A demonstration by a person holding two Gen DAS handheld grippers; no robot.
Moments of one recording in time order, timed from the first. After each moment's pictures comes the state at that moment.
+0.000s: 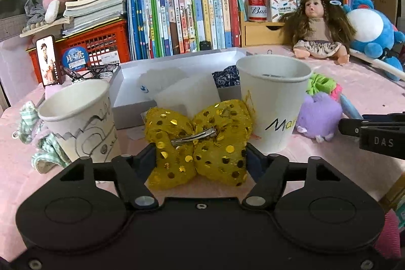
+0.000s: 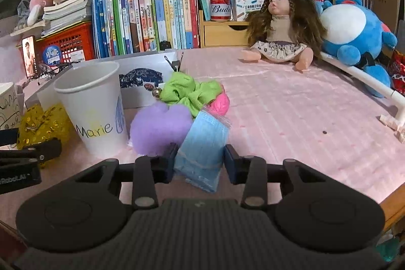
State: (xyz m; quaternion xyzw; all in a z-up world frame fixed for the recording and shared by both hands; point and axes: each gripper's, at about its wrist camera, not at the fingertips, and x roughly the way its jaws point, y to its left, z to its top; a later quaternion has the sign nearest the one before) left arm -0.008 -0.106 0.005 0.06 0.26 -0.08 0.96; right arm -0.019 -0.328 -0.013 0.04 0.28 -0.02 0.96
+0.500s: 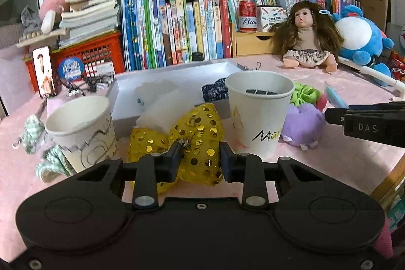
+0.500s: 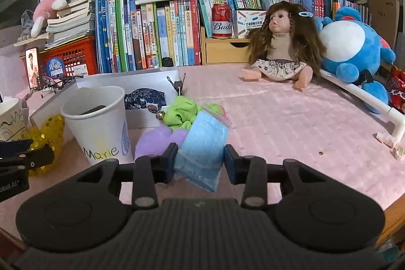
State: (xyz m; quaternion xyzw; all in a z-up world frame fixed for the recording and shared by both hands) left arm -0.022 -0.105 0.022 0.07 0.24 -0.10 0.96; right arm -0.020 -0.328 0.004 0.03 0.25 -0.02 0.97
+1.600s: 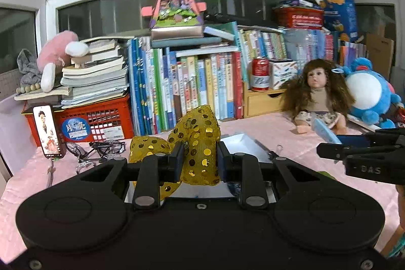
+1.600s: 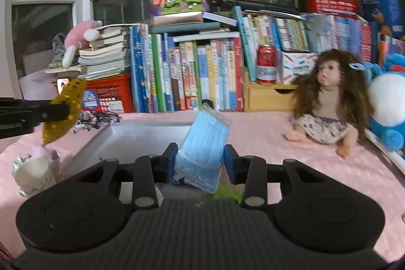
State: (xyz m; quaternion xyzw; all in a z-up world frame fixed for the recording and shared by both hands) left arm 0.070 -0.070 0.146 0.05 0.19 -0.12 0.97; right arm 0.052 -0.317 0.079 0.03 0.20 0.08 0.98
